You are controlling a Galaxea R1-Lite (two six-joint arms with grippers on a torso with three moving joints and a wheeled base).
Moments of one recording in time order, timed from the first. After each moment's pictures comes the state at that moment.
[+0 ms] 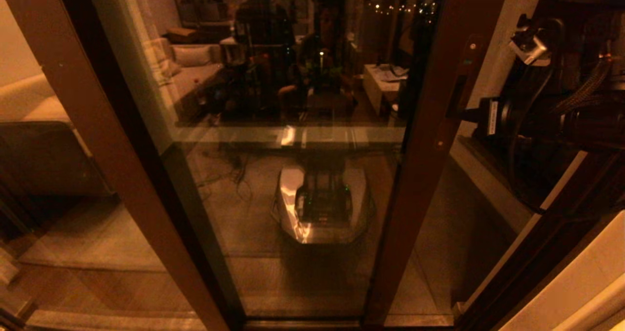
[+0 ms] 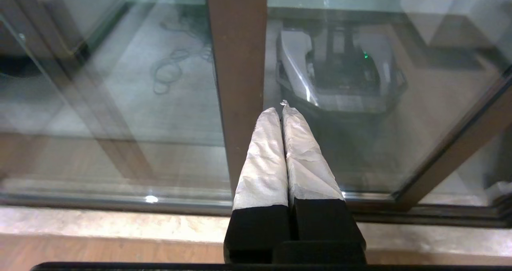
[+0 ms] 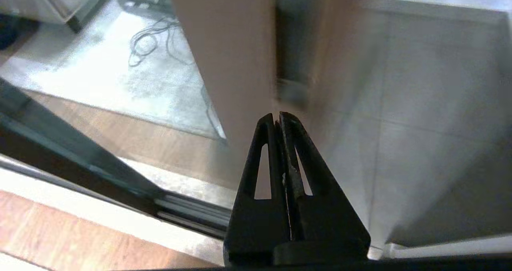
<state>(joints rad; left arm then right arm) 0.00 0.00 -0.05 0.14 0.00 0.00 0.21 1.56 -1.25 -0.06 0.11 0.01</state>
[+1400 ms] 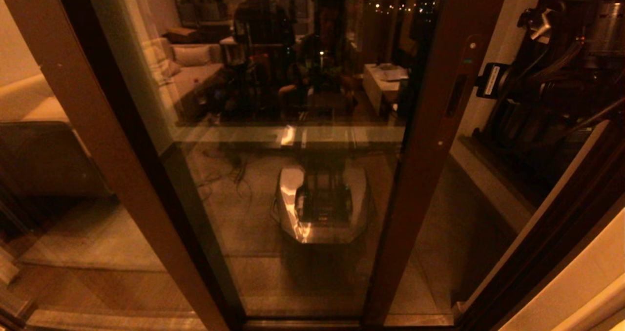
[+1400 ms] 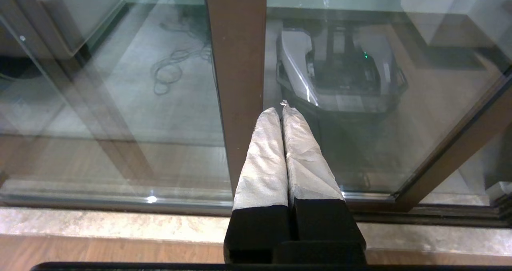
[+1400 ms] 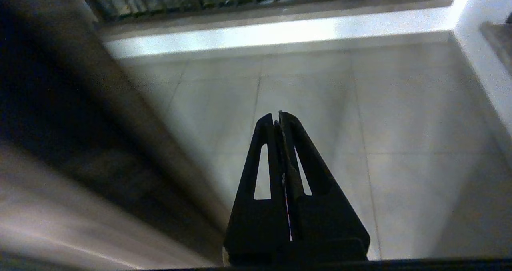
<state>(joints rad) 0.00 0.00 -0.05 0.14 0.00 0.00 0.08 1.77 -1.46 -0.23 0.07 0.13</state>
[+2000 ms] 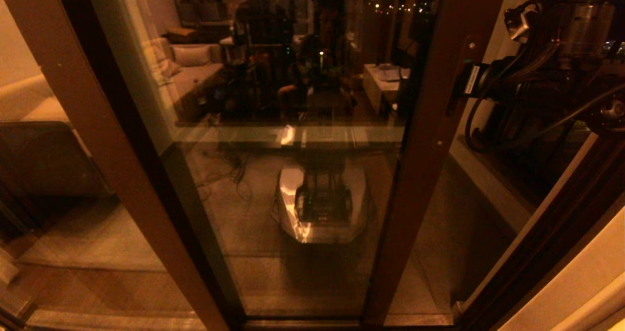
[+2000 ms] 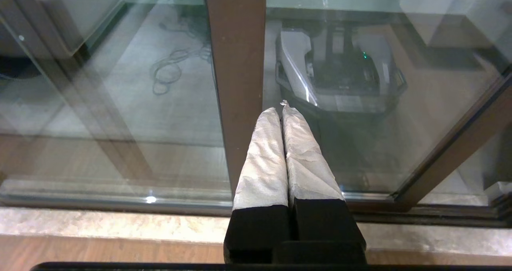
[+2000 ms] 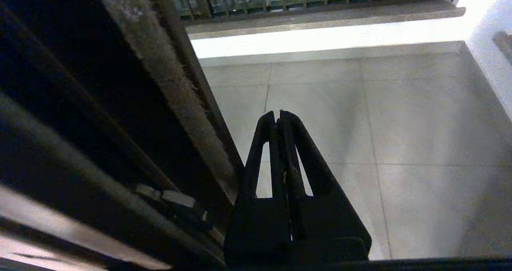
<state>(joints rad) 0.00 0.00 -0.05 0.14 0.00 0.00 0.16 1.81 -1.50 -0.26 0.04 0.13</state>
